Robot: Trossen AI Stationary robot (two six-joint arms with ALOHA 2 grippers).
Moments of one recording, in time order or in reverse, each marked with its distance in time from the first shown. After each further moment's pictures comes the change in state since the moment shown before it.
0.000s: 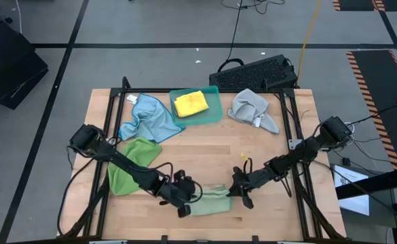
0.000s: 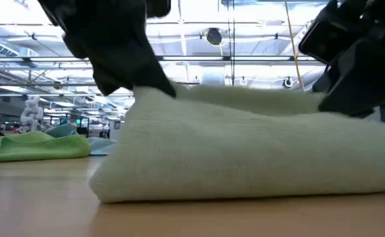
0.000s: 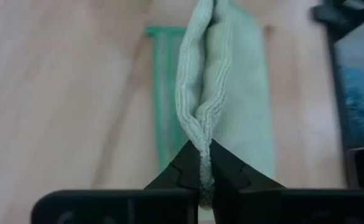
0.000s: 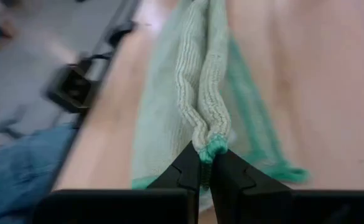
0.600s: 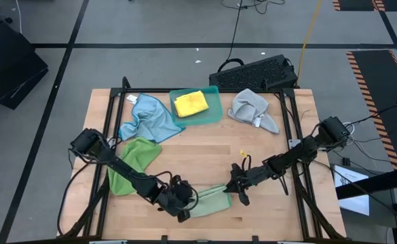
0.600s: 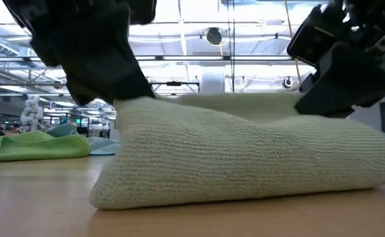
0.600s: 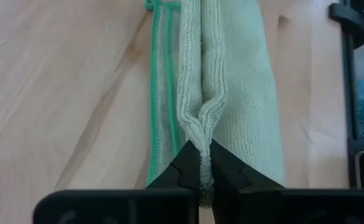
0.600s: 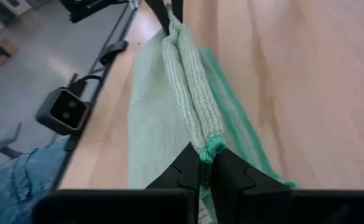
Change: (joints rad) left arm -0.070 0.048 -0.002 -0.007 -0.081 -0.169; right arm -0.048 0.022 0.002 0.035 0.027 0.012
